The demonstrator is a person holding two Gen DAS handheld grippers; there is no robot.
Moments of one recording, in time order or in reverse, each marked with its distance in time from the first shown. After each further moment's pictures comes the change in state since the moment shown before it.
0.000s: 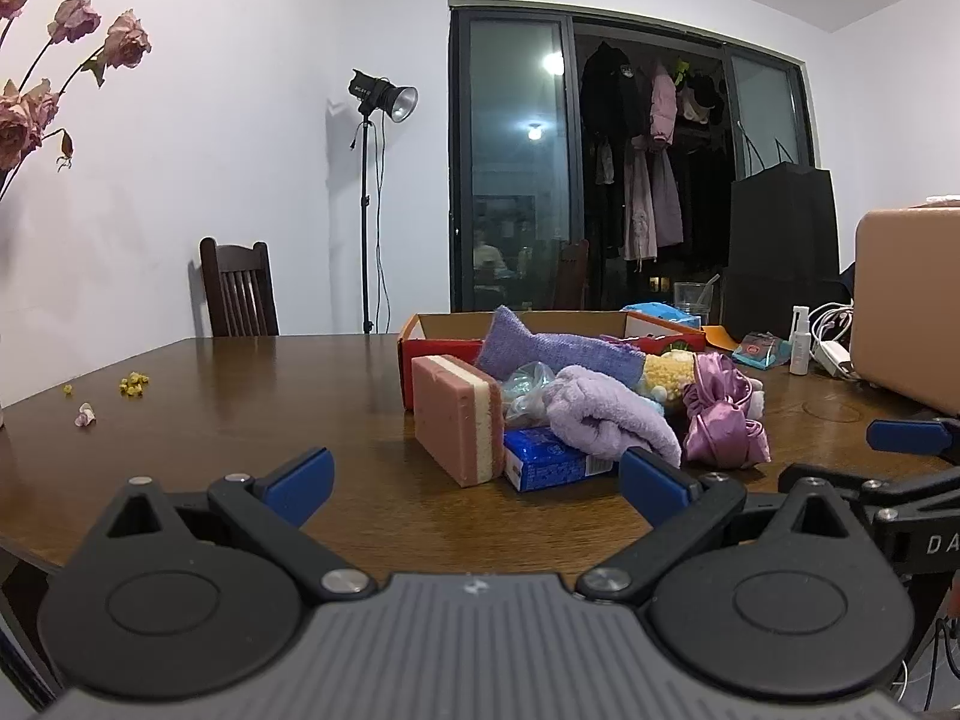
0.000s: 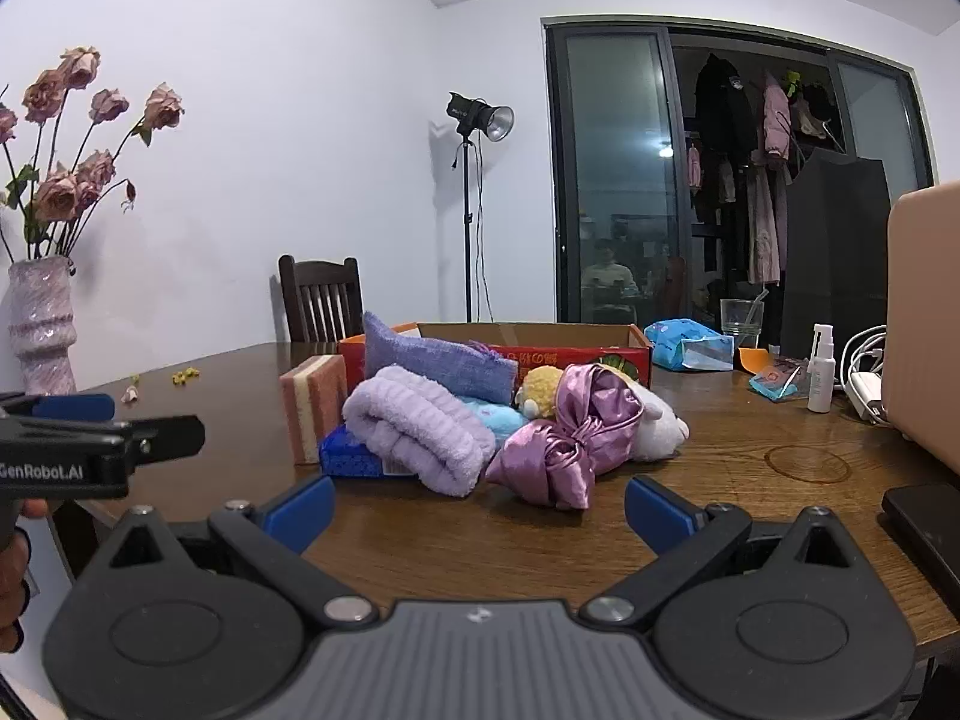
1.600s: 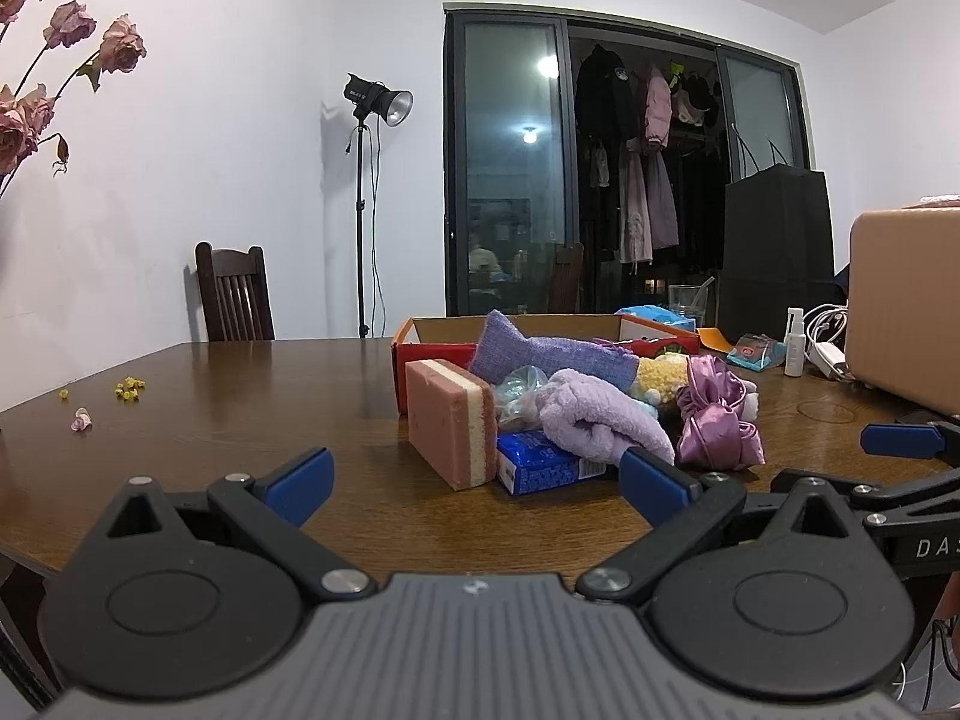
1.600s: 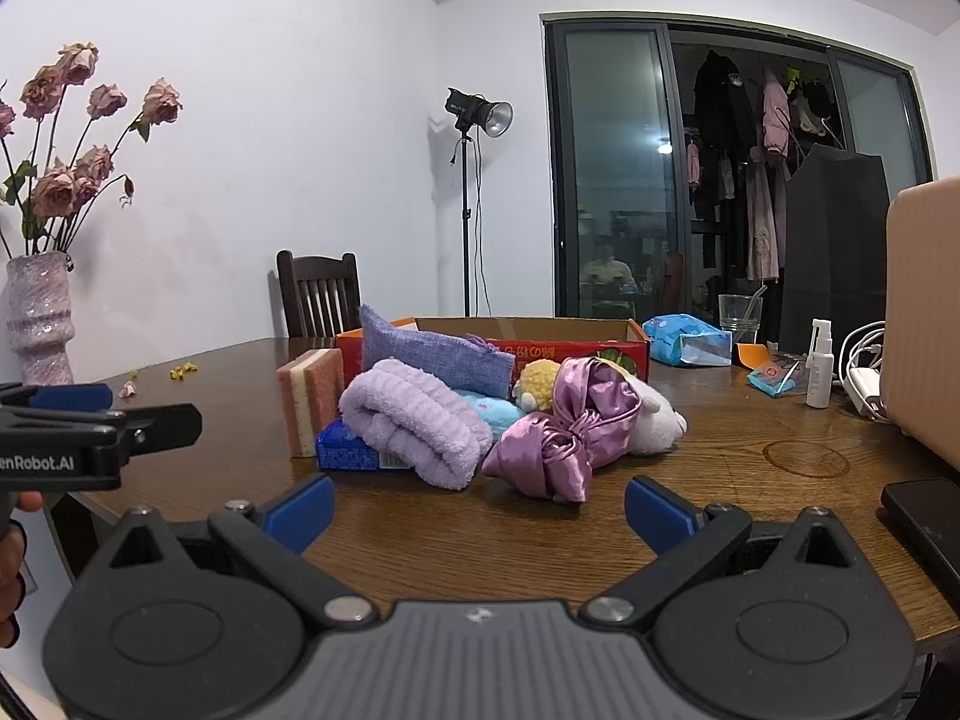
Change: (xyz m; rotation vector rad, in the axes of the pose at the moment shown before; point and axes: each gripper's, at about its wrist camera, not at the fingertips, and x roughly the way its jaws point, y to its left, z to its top) left arm -0.003 0.001 0.002 0.003 -0.004 -0.008; right arm 0.001 0.000 -0.002 -0.001 0.007 -0.005
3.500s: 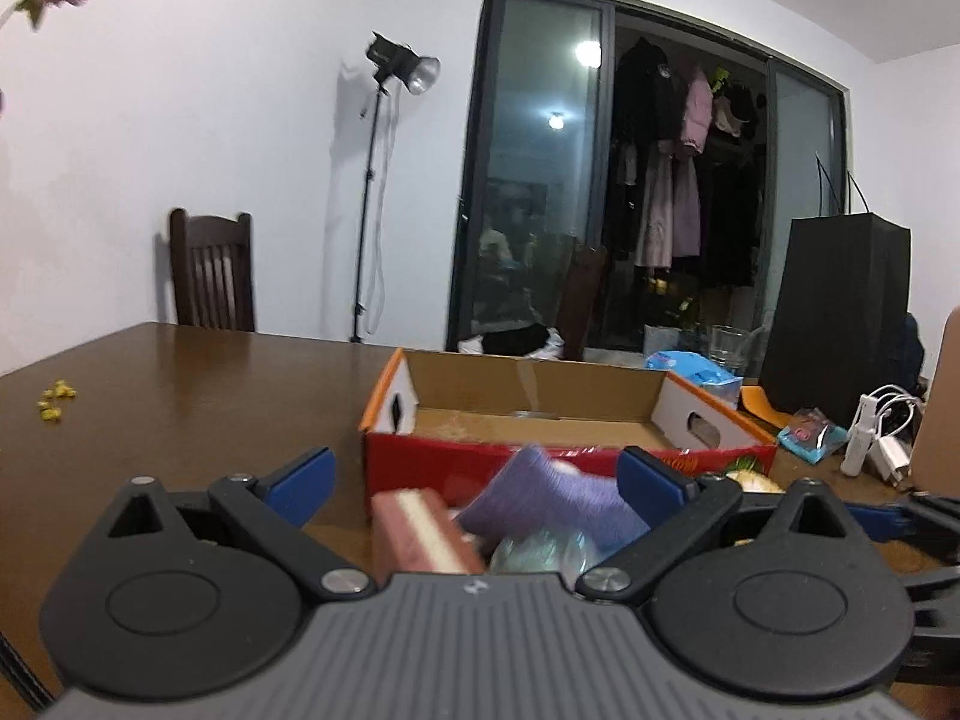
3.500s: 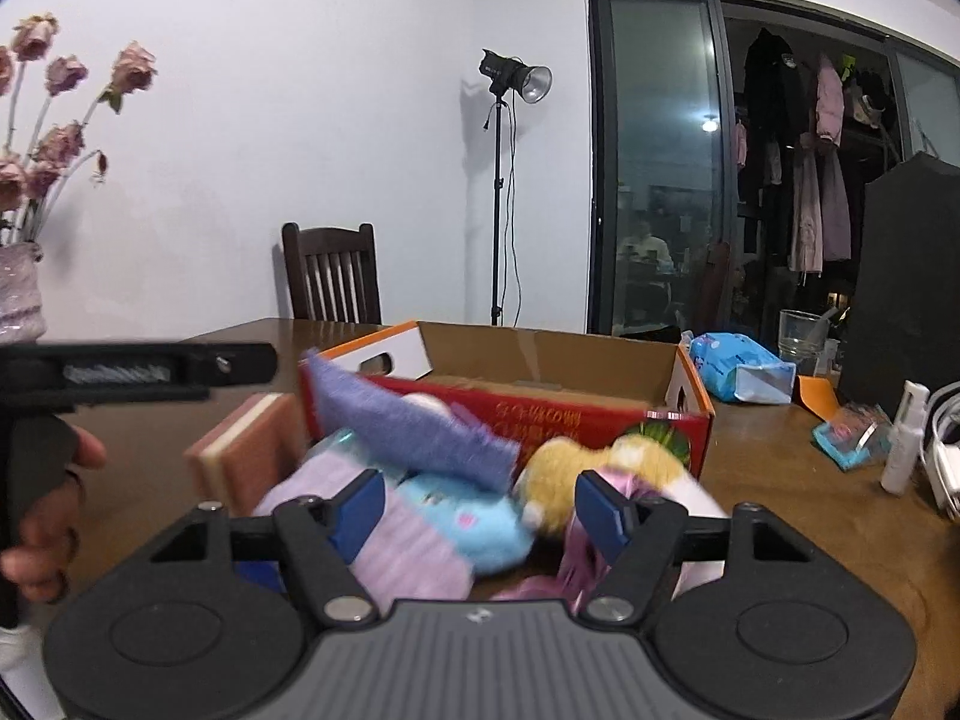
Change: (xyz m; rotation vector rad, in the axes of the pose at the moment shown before) left arm 0.157 0.018 0.085 -0.120 0.067 -0.028; right arm 0.132 -0.023 0.073 -0.056 0.084 0.062
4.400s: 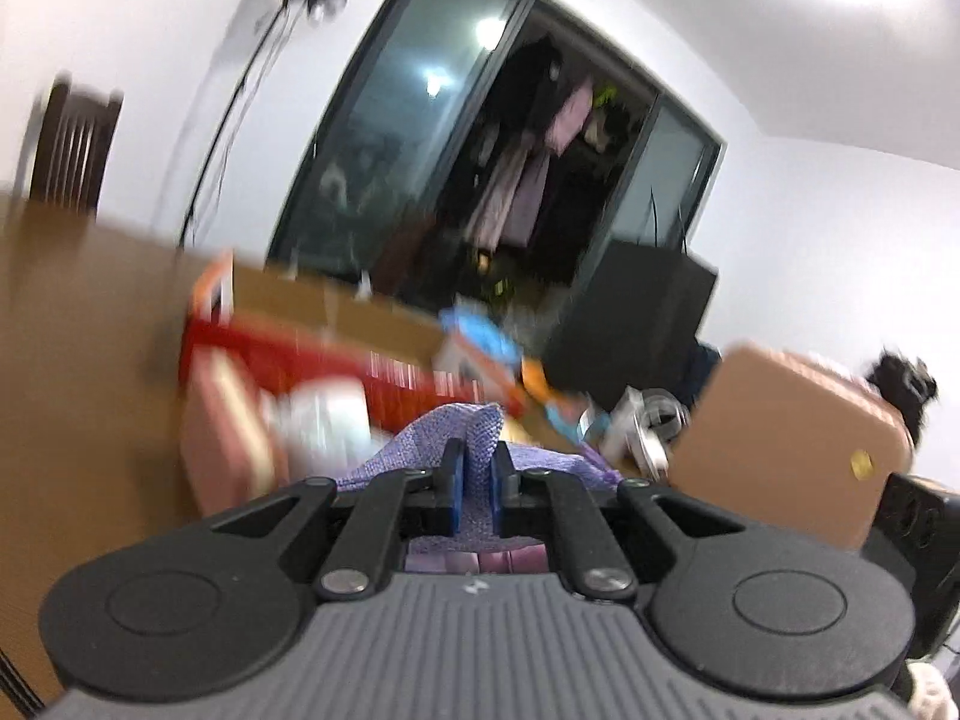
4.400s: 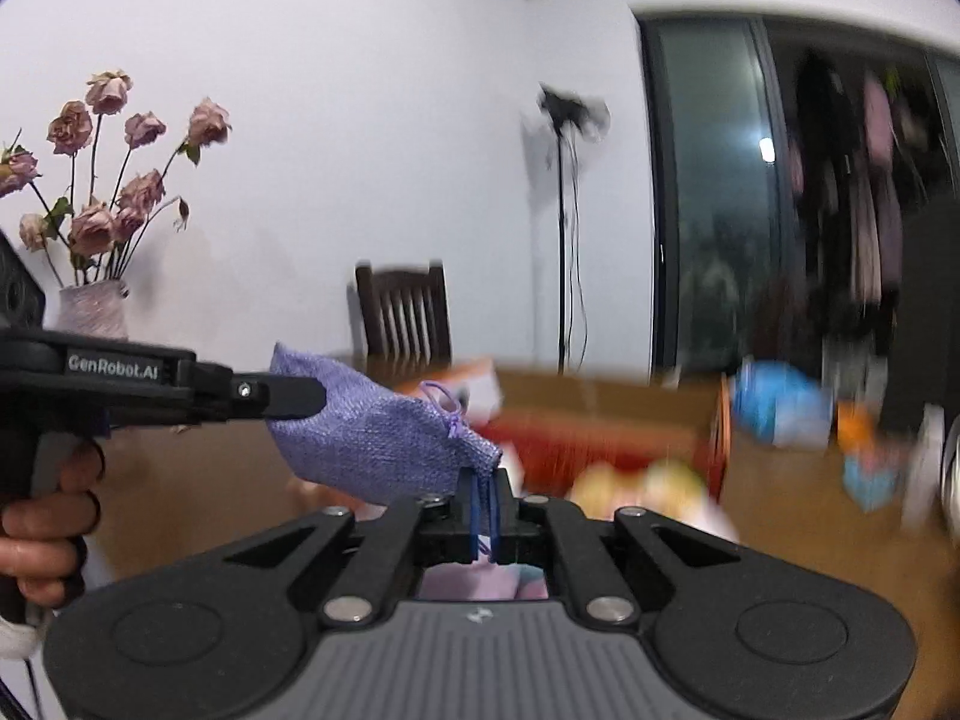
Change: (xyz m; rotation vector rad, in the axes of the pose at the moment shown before) left arm -0.077 -0.004 -0.044 -0.213 0.102 -0.419; right arm -0.075 -0.011 -0.014 0.019 -0.041 0.164
